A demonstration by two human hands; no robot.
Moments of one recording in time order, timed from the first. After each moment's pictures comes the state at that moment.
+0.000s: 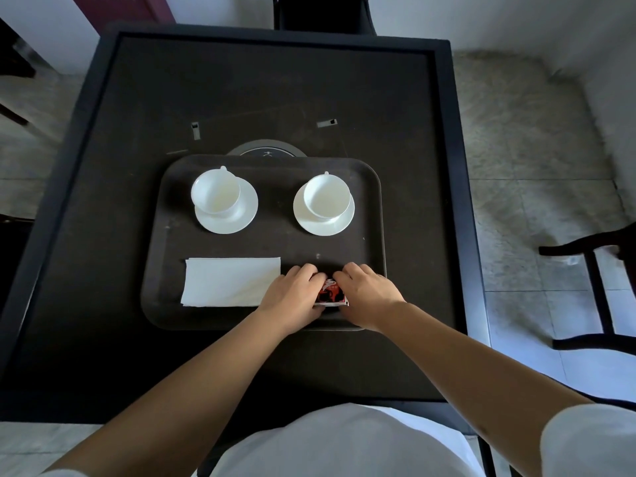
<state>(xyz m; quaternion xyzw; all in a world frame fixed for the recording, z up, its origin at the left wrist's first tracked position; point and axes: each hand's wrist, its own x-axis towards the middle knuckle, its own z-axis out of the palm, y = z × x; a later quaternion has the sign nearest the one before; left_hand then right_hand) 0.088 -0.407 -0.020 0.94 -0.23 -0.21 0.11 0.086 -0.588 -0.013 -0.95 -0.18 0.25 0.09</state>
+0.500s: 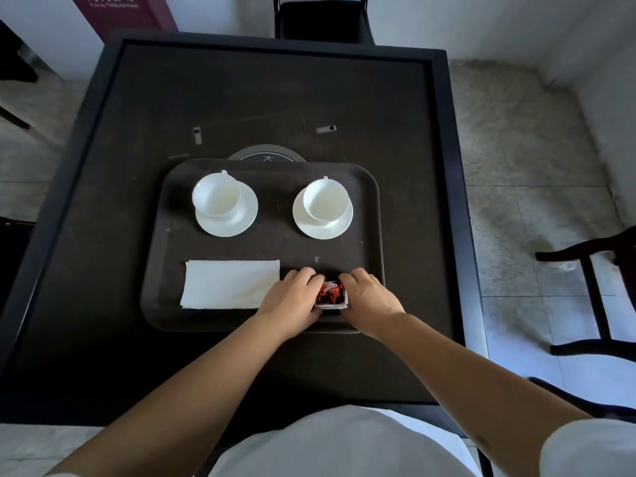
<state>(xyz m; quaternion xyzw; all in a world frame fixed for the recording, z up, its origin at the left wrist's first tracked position) 0.083 -0.406 -0.022 0.95 -0.21 -0.21 0.12 0.077 -0.590 -0.017 -0.95 -0.09 0.26 0.15</state>
